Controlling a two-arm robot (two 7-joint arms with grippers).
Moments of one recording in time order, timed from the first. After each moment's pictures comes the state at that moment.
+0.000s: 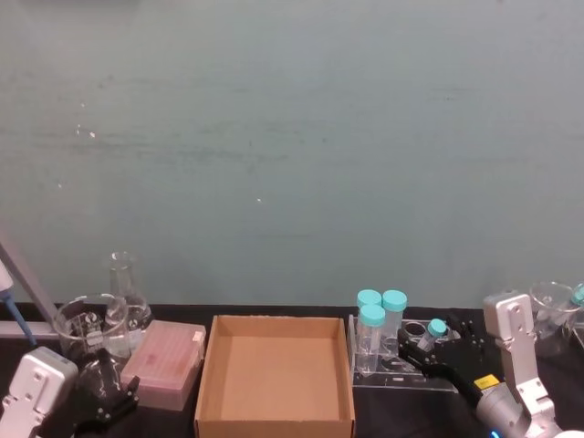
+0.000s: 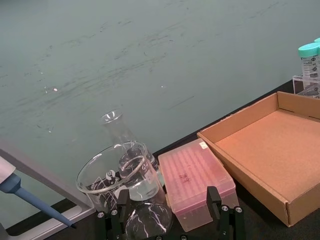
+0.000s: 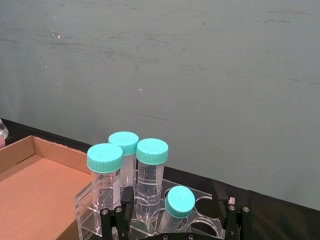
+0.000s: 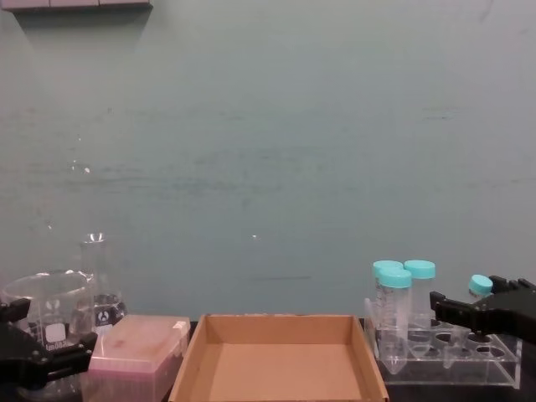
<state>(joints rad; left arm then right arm) -0.20 0.60 0.45 -1.41 -0.25 -0.12 0.03 0.47 0.29 -0.37 -0.99 0.28 -0.17 0.17</state>
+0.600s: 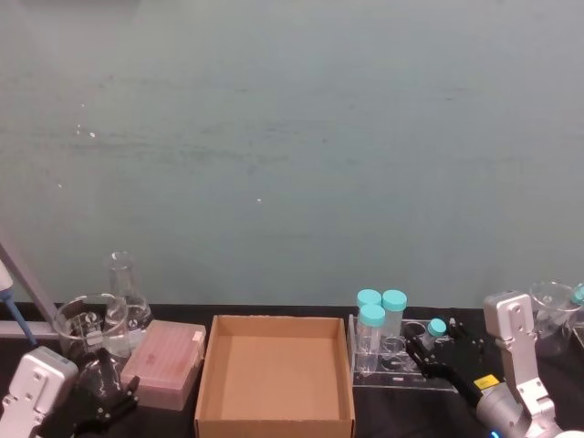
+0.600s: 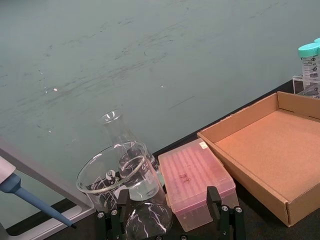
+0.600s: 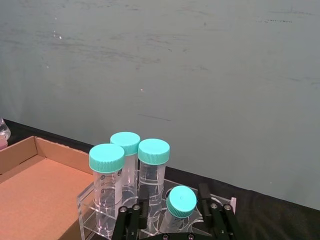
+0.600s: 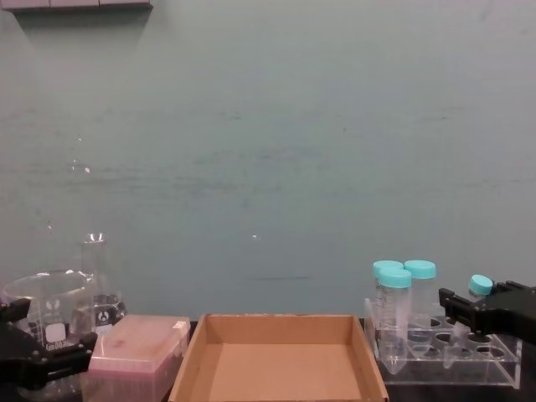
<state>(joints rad) -0.20 0.60 0.45 -1.41 -0.25 -0.12 0.03 0.47 0.30 -0.37 -0.99 0.29 -0.17 0.17</state>
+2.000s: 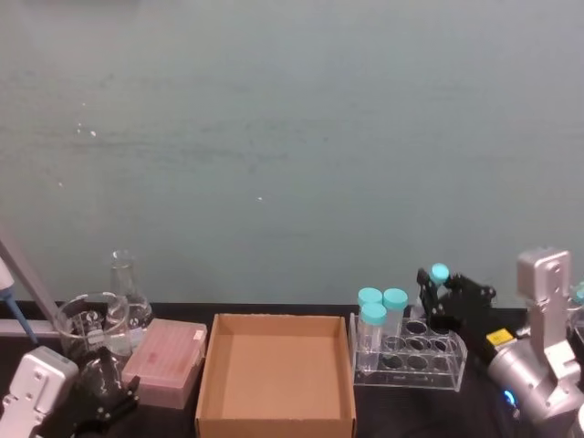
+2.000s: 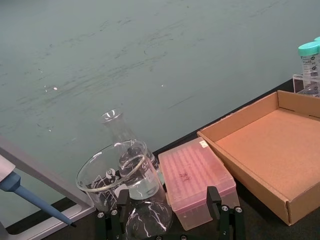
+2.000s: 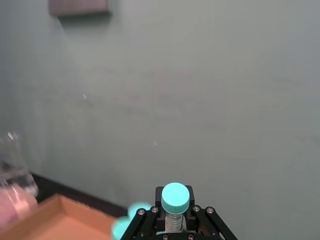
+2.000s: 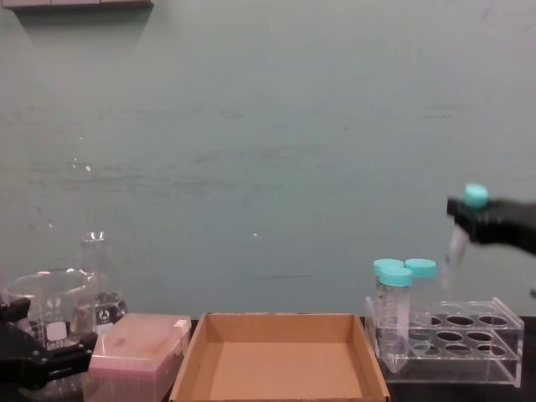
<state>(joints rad) -0.20 0.60 0.45 -1.41 -0.25 -0.12 0.03 0.43 0.31 -0.28 -1.19 0.31 -0.17 0.25</state>
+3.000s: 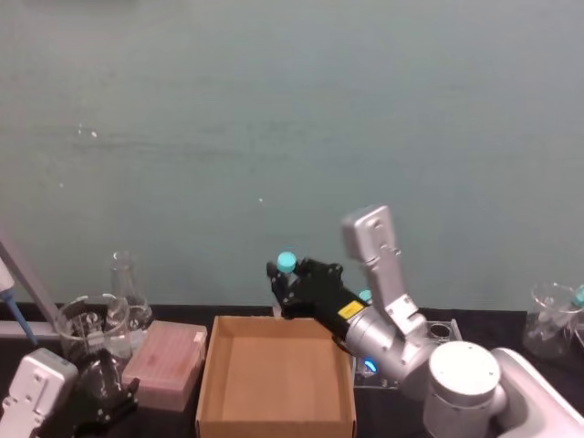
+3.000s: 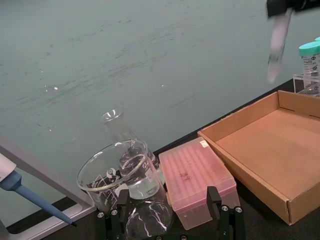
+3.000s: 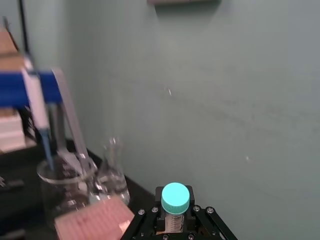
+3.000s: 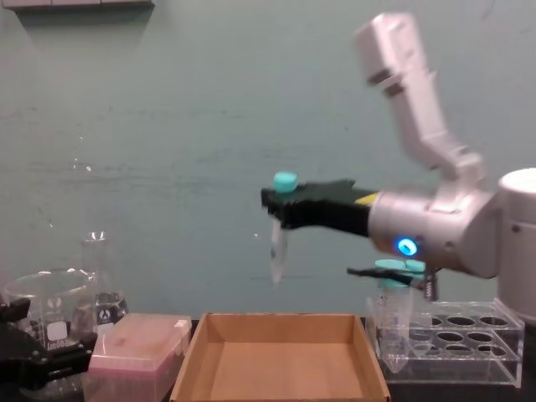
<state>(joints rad) -0.20 0.60 0.45 -1.41 -0.25 -0.12 0.03 0.60 0.12 -0.46 -1.13 0.20 0.00 0.31</state>
